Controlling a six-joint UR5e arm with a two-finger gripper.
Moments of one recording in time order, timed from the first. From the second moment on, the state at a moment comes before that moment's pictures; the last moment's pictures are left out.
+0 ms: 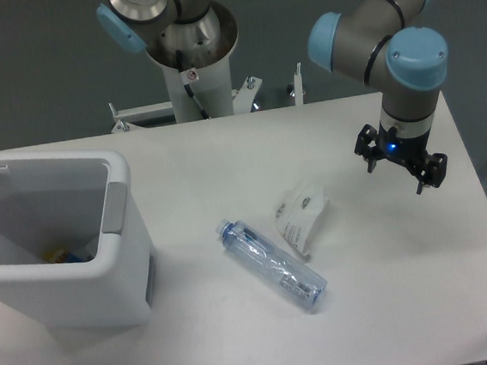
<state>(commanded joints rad) 2.76 -1.93 -1.67 -0.97 1.58 1.48</state>
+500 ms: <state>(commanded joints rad) 2.76 -1.93 -1.67 -0.97 1.58 1.48</state>
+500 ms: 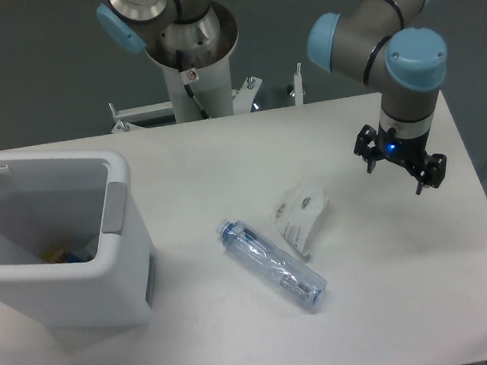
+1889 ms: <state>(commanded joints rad) 2.65 -1.89 -1.95 -0.86 1.56 1.42</state>
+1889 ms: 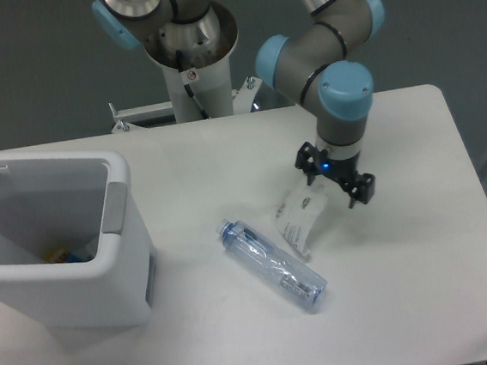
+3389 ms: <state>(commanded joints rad) 2.62 -1.94 -1.56 -1.29 1.55 1.27</state>
